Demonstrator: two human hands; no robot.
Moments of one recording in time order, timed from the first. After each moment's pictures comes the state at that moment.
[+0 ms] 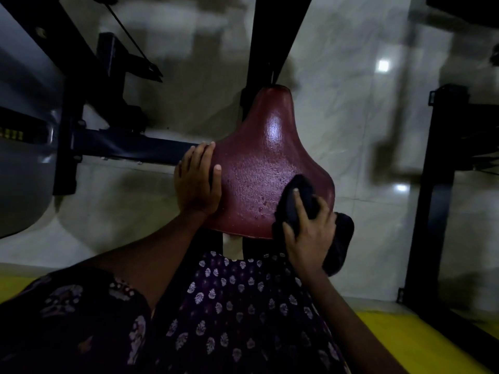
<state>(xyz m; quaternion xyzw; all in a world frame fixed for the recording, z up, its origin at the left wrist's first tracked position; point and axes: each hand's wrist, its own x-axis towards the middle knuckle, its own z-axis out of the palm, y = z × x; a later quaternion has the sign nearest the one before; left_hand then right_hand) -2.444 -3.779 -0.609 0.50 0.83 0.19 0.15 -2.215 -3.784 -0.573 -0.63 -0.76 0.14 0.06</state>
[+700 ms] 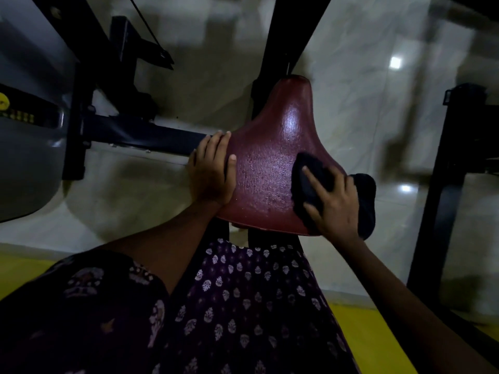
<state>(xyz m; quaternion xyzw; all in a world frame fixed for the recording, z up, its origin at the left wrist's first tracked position) -2.444 -3.777 -0.611 0.51 0.82 0.20 0.14 -2.194 -3.724 -0.579 -0.44 -0.89 0.06 0.04</state>
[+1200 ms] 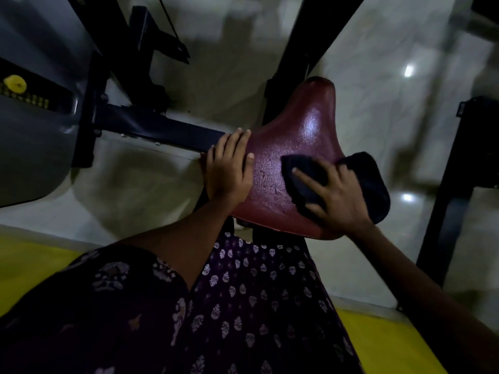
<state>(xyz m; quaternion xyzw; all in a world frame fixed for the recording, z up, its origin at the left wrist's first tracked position) -2.443 -3.779 -0.606 0.51 0.82 0.22 0.15 -2.218 -3.698 -0.575 -0.28 -0.96 0.06 0.01</state>
